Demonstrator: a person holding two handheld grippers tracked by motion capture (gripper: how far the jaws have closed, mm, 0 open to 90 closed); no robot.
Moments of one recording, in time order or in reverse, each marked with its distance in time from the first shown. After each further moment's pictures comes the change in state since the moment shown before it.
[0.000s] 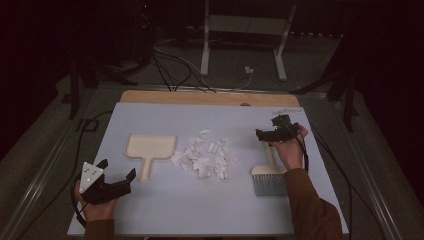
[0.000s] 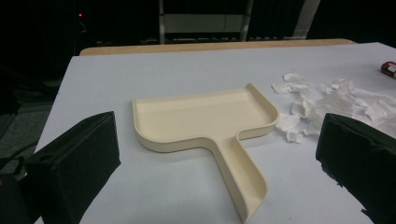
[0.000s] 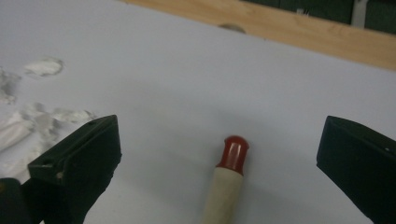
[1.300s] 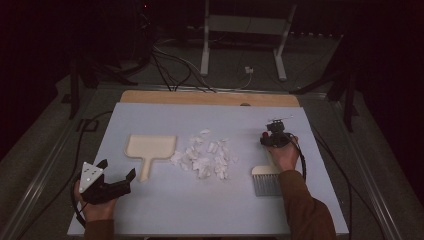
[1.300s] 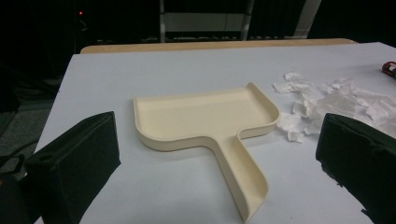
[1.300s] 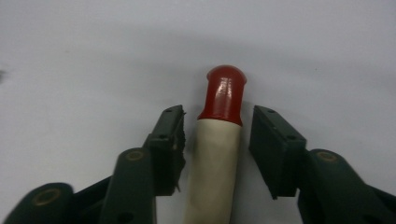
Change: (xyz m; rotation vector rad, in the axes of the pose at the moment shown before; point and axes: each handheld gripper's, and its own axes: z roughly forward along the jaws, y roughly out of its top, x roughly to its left) left arm 0.001 0.000 0.000 0.006 0.001 -0.004; right arm -0.002 -0.023 0.044 0.224 -0.091 0.121
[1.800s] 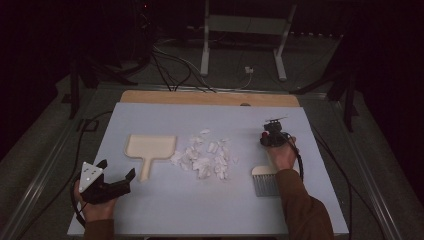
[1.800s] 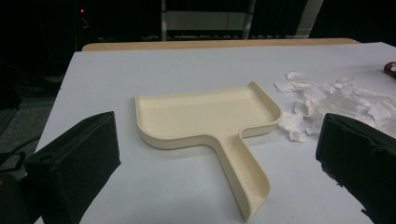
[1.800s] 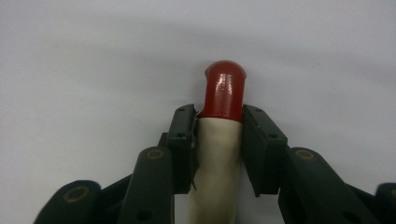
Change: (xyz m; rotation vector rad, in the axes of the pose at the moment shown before) left arm 0.001 0.000 0.000 0.006 0.005 -0.010; right arm 0.009 0.002 0.003 0.031 -0.048 -0.003
